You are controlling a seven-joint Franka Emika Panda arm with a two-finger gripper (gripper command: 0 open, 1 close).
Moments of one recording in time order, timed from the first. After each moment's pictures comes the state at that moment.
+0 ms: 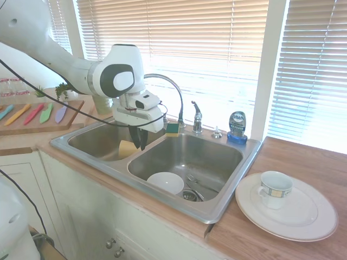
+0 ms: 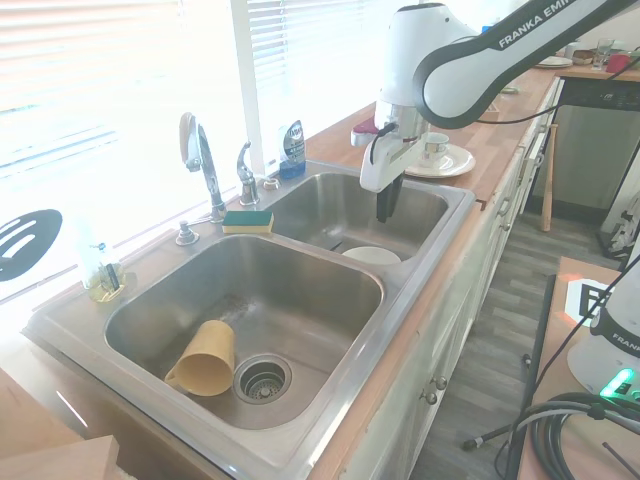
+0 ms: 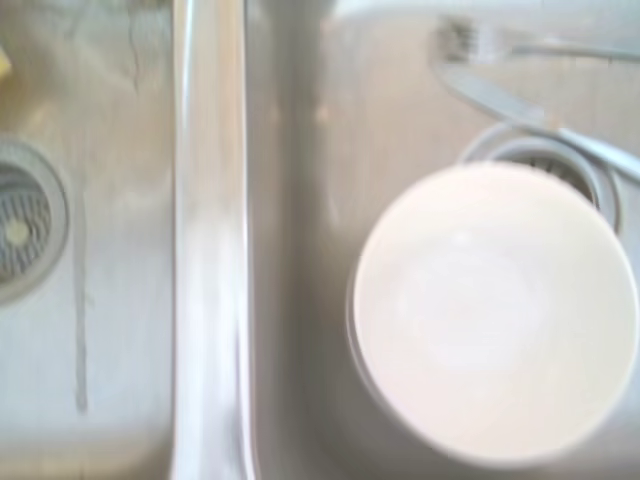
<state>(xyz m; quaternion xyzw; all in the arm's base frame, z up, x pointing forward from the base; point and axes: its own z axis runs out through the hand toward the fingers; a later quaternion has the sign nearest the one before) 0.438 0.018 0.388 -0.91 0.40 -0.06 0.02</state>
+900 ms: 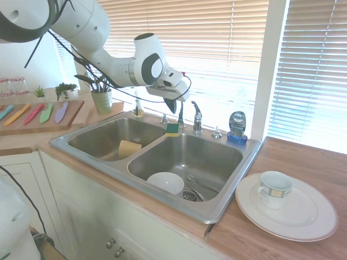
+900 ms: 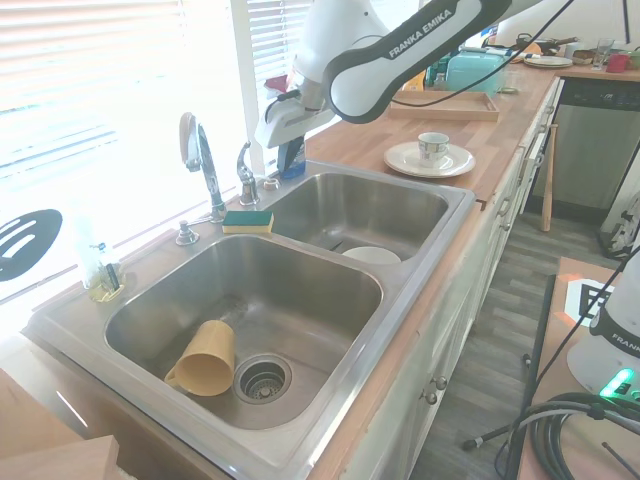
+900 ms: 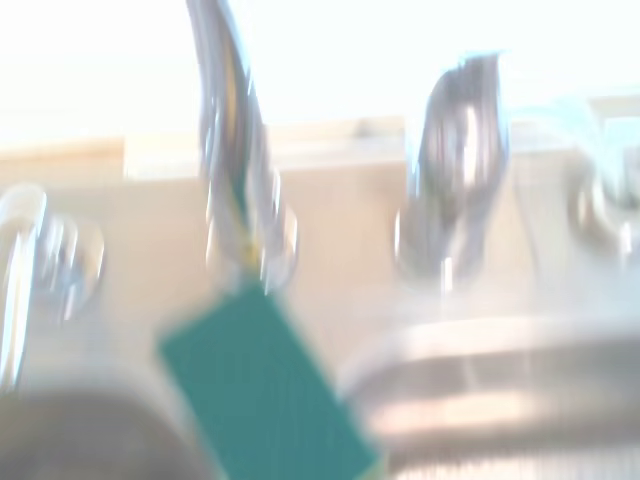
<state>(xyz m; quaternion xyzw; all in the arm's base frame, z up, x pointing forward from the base) 0.625 0.028 0.429 -0.87 0.43 -0.23 0.08</state>
